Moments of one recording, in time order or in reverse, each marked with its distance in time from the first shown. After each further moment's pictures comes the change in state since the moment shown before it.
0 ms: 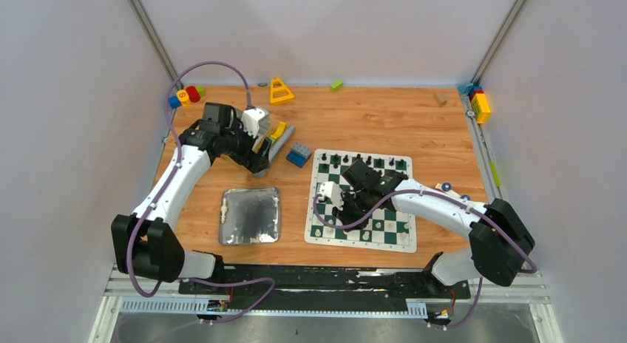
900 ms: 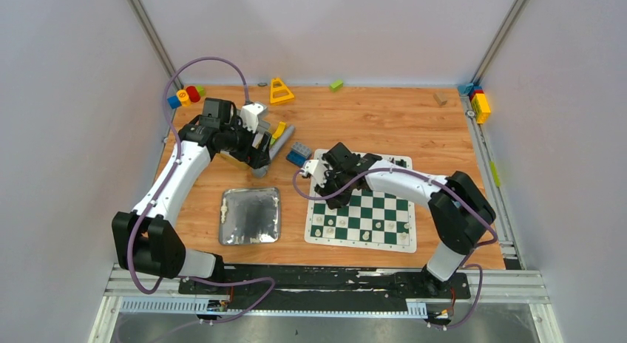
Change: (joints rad) left arm 0.000 0.024 0.053 -0.030 -0.005 -0.069; right arm -0.017 0.329 0.224 0.124 0.117 0.105
